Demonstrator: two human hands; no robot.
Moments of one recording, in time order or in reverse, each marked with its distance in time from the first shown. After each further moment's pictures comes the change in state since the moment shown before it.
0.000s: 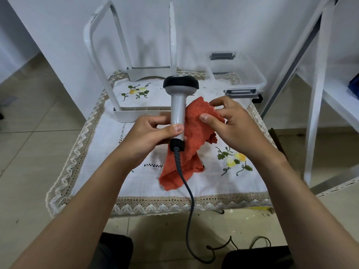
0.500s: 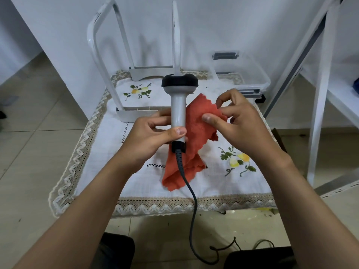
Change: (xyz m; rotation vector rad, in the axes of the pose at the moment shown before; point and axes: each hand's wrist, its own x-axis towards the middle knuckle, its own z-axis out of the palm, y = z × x) left_hand -0.010 0.003 0.000 0.051 0.064 0.049; right_hand -0.001 -0.008 -0.003 -0.054 0.103 -0.087
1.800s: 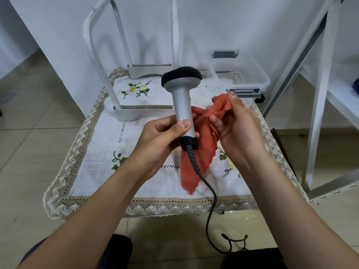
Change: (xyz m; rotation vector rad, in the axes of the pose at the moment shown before) left_hand -0.001 -0.007 0.034 -0.320 0.039 -0.054; right_hand 0.002 -0.025 0.020 1.407 0.290 0.600
